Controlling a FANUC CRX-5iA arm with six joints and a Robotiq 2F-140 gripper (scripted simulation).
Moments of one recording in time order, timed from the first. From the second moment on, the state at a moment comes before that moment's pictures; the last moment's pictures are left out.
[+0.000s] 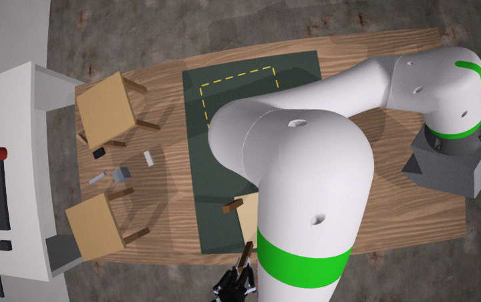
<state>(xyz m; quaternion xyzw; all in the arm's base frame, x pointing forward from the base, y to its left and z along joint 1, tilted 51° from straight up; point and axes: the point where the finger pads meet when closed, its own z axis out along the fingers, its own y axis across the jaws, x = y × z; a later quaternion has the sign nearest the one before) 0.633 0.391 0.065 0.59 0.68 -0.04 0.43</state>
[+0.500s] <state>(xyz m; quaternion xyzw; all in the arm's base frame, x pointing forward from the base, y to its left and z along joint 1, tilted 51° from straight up) 0.626 0.388 0.077 0.59 0.69 -0.03 0.42</state>
